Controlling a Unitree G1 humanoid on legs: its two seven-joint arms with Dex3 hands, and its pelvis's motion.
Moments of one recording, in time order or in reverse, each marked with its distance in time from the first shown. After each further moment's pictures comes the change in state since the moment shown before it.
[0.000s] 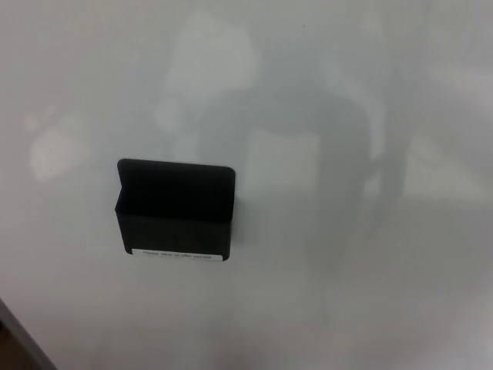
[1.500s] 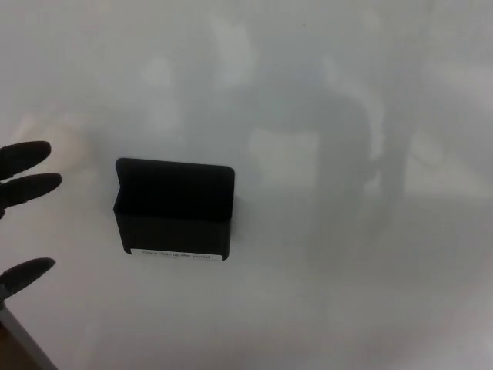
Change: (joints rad) left_arm -0.006 0.291 0.142 -1.339 -0.344 -0.031 -0.253; right_arm -0.068 0.004 -0.048 0.115 0.008 -0.230 0.008
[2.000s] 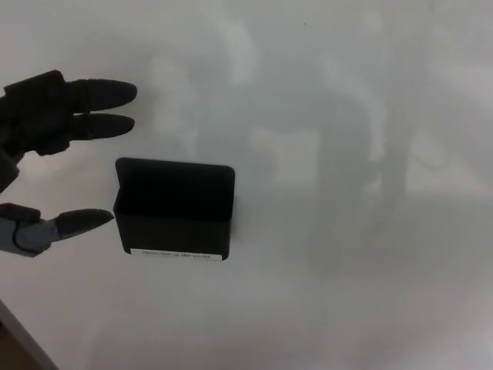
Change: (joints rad) left_arm -0.267 0.143 -0.166 -0.061 0.035 0.160 0.005; right_arm -0.016 -0.002 0.003 0.002 -0.001 -0.017 -0.002
